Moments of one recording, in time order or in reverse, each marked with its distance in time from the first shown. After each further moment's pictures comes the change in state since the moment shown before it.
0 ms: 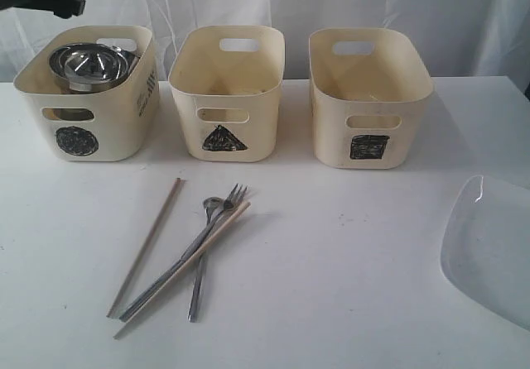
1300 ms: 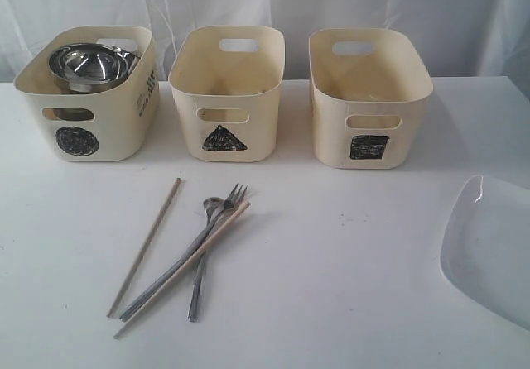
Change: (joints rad) left arm 0.198 -1.506 0.706 0.177 0.691 -0.493; right arm 0.000 0.000 0.000 0.000 0.000 0.000
